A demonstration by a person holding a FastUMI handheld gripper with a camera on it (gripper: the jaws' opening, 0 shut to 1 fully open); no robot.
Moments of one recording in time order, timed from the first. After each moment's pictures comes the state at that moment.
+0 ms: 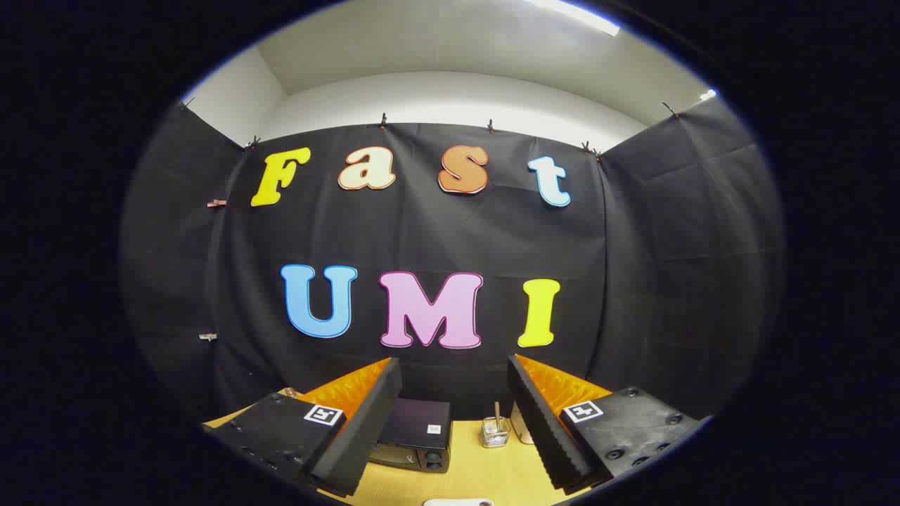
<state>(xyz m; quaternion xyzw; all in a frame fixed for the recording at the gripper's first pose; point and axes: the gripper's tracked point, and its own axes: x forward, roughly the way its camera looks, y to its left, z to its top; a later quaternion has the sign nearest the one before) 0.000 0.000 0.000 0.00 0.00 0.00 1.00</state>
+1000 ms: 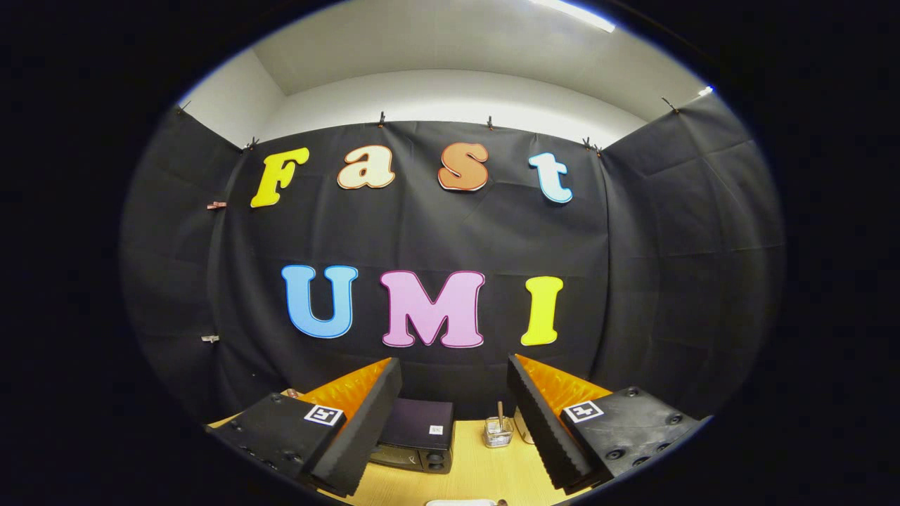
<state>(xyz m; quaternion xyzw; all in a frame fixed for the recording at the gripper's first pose) 0.008 -0.005 -0.004 0.00 0.01 0.00 1.00</state>
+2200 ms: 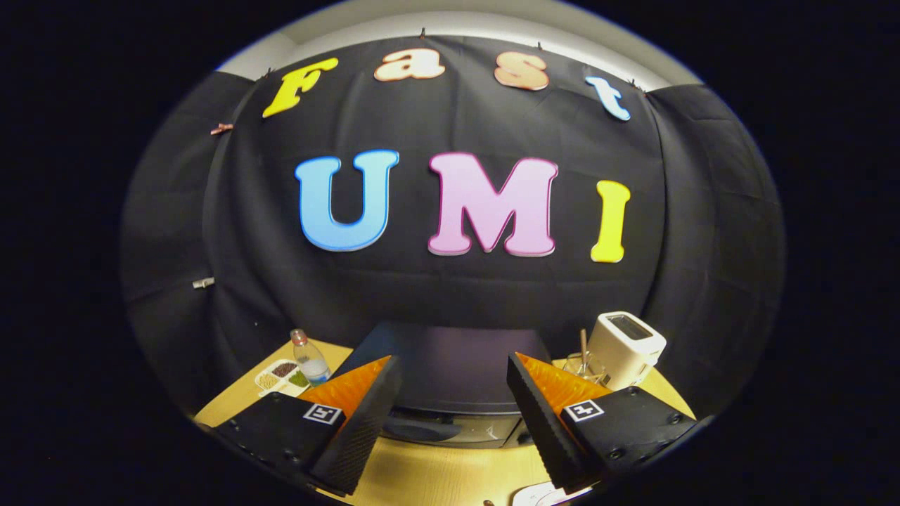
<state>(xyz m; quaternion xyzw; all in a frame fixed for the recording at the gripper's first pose) 0.114 0.173 -0.270 -0.01 0.18 0.02 0.98</state>
